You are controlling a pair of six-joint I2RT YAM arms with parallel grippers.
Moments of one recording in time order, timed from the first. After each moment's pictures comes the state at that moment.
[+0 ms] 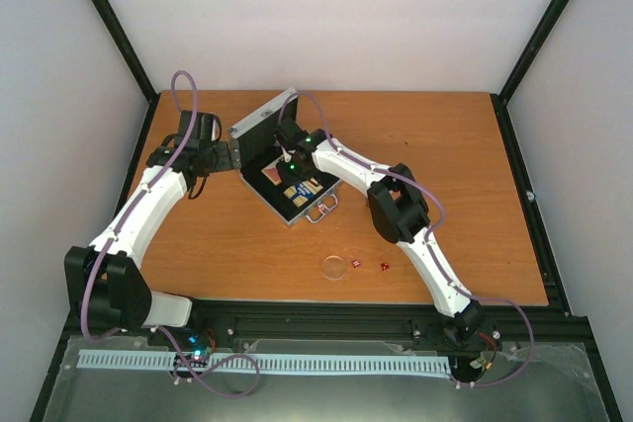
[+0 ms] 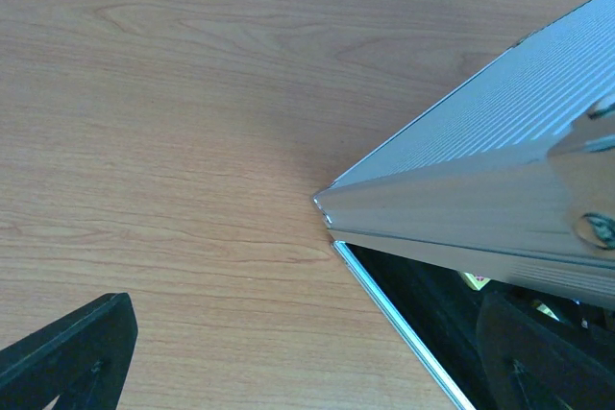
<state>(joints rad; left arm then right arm) -0.19 1.36 1.15 -0.65 -0.15 -0.30 0.75 2.46 2.15 -0.83 -0.07 0.26</state>
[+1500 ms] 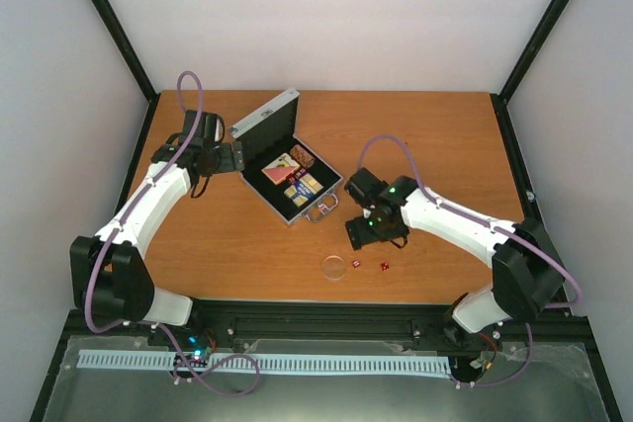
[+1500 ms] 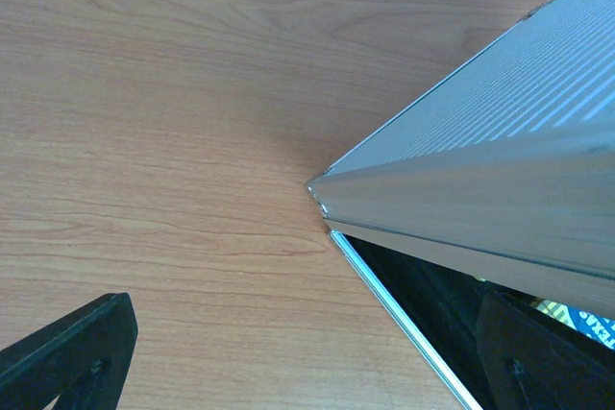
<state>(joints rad) -0.19 1.40 1.16 -0.65 -0.13 -0.29 0.76 1.50 1.10 -0.96 0.05 0.41</state>
